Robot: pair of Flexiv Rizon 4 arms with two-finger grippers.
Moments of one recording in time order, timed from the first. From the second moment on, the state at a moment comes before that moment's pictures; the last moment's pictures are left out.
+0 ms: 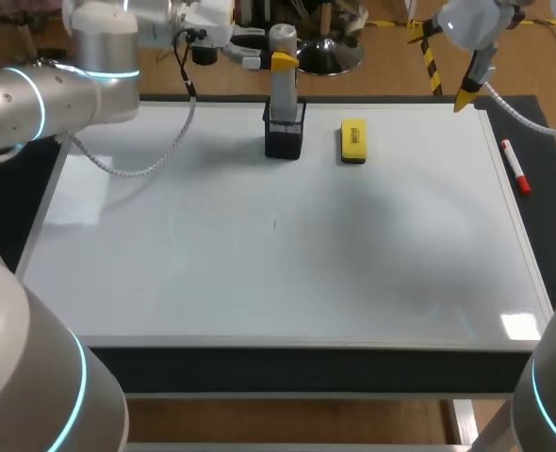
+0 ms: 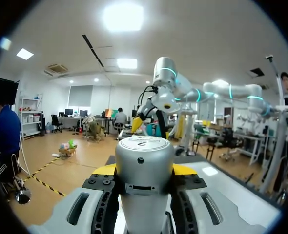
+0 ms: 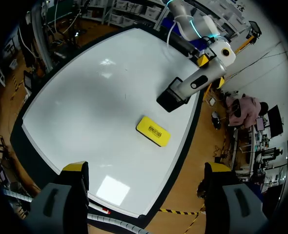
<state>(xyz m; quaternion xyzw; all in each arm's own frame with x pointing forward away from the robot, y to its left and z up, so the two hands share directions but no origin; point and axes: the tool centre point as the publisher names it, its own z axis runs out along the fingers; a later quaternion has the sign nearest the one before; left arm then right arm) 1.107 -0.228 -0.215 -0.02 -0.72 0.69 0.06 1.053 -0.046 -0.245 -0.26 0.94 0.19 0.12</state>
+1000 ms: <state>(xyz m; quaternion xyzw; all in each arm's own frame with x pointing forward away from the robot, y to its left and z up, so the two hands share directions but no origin) 1.106 -0.232 -0.265 -0.02 -0.72 0.69 0.08 1.053 -0.046 -0.245 -0.26 0.94 0.19 0.12</state>
